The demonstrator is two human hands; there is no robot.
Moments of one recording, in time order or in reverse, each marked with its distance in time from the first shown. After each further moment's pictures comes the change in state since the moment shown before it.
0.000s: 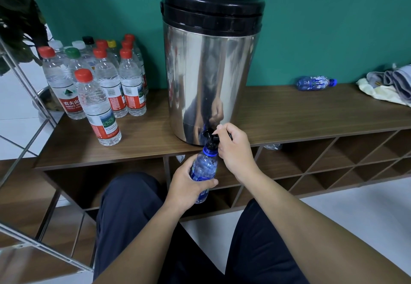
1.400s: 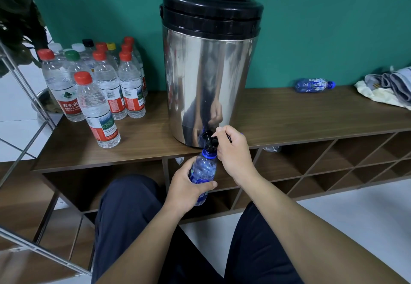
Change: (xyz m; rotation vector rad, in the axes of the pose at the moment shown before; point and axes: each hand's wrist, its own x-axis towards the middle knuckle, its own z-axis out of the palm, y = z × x) left_hand 0.000 0.000 0.000 0.011 -0.004 0.016; right_hand 0.004 0.005 0.003 0.052 0.008 0.014
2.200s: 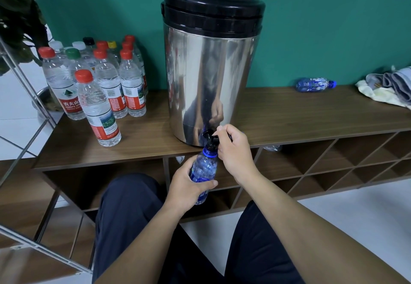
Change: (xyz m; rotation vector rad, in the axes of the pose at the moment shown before) left_hand 0.002 -0.002 -0.001 0.011 -0.006 -0.017; right_hand 0.000 0.001 -0.001 -0.006 0.004 -0.006
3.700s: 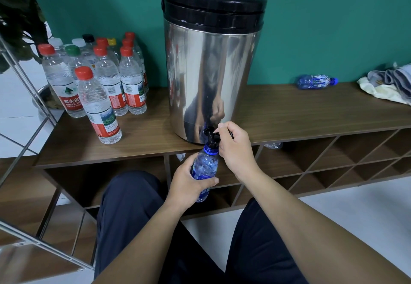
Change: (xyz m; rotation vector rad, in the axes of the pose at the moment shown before) left_hand -0.002 0.004 0.001 -0.017 0.006 0.006; right_hand -0.002 -0.003 -0.001 -0.043 -0.006 0.003
